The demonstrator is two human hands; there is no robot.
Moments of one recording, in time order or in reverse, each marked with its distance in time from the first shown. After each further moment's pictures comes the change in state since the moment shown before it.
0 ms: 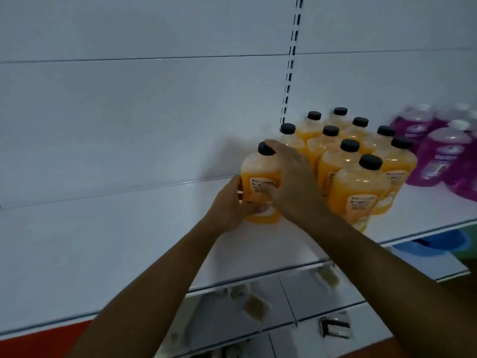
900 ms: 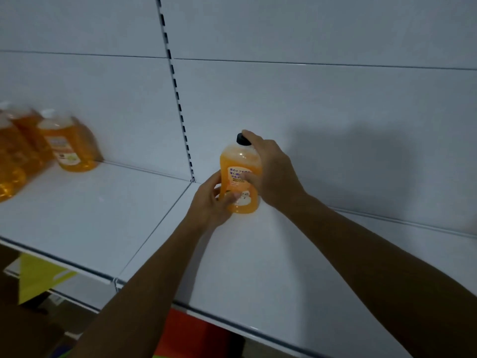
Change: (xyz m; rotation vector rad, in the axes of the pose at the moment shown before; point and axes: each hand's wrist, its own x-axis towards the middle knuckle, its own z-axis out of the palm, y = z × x) left_hand -0.145 -0.116 -0.339 -0.031 0.590 -0.176; right_hand 0.103 -0.276 0.273 0.399 -0.271 -0.469
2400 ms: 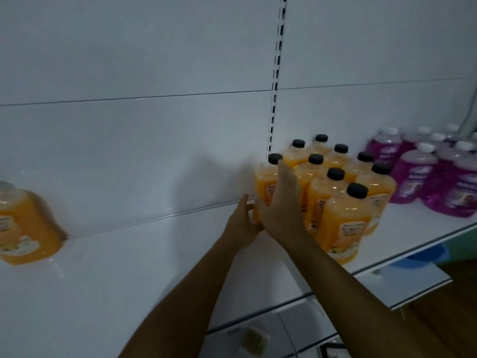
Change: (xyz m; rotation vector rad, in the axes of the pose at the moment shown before) left_hand -0.066 0.108 0.411 0.075 -0.627 0.029; right_hand -0.245 0.097 -0.269 -0.303 0.546 0.690
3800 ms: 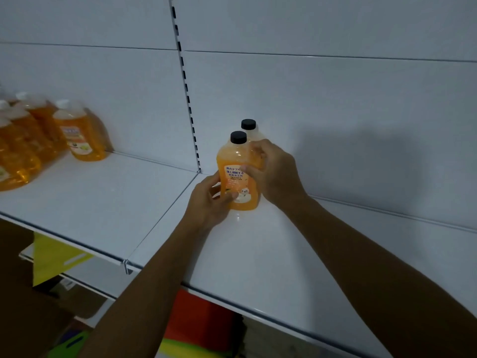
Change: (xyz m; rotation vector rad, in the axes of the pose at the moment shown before) left_hand -0.209 -0.142 -0.350 -0.176 0.737 -0.067; right_hand -0.069 -0.261 0.256 0.402 -0.559 -0.500
